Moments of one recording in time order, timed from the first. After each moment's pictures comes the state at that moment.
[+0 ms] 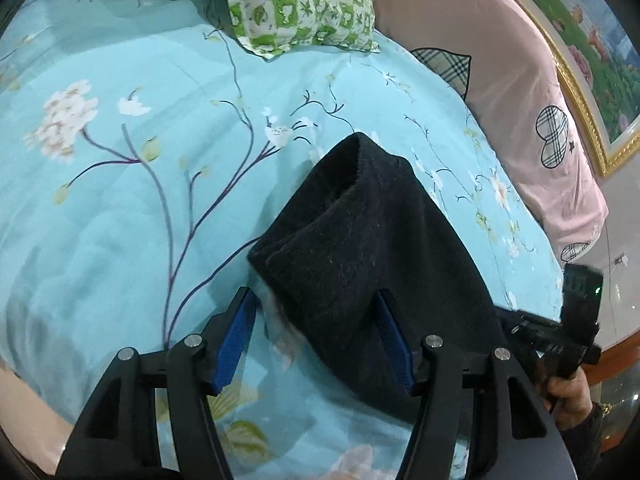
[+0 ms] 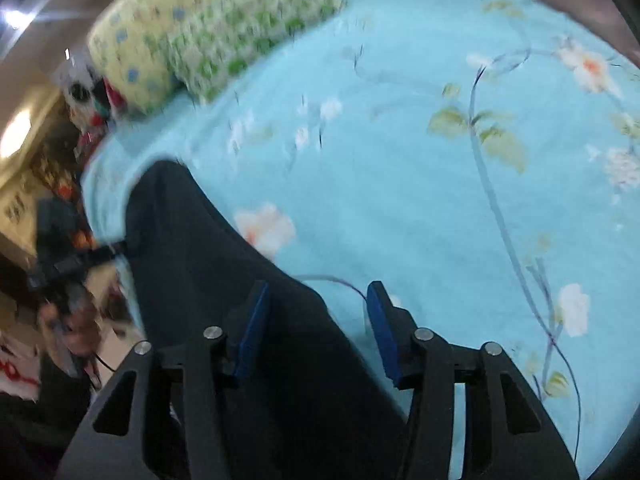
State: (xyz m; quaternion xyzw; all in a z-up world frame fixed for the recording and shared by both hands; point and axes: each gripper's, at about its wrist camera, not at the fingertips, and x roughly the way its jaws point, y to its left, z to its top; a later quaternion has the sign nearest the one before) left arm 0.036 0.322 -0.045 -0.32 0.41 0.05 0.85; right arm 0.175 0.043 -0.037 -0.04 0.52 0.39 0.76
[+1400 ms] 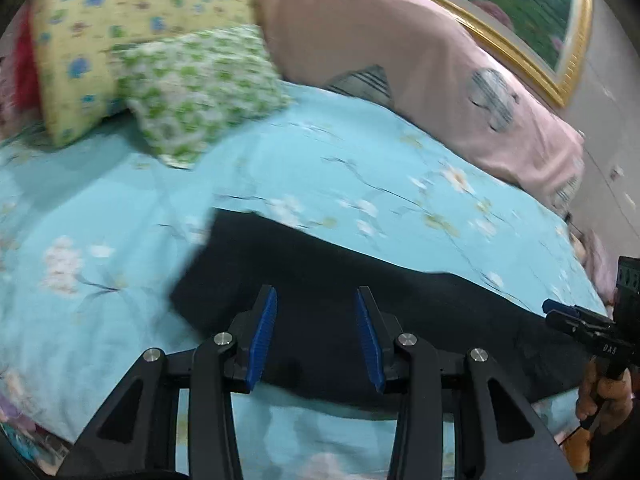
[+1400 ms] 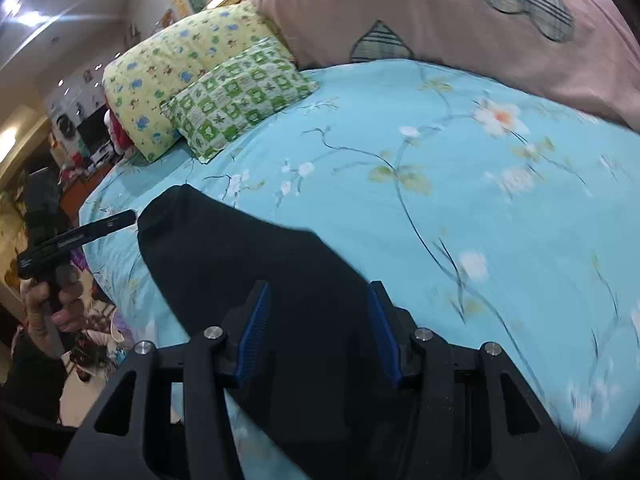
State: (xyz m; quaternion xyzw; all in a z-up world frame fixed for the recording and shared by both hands) left arm 0.034 0.250 0.033 -0.15 0.35 0.01 0.93; right arm 0.085 -0.037 0.027 0.01 0.39 0.33 0.86
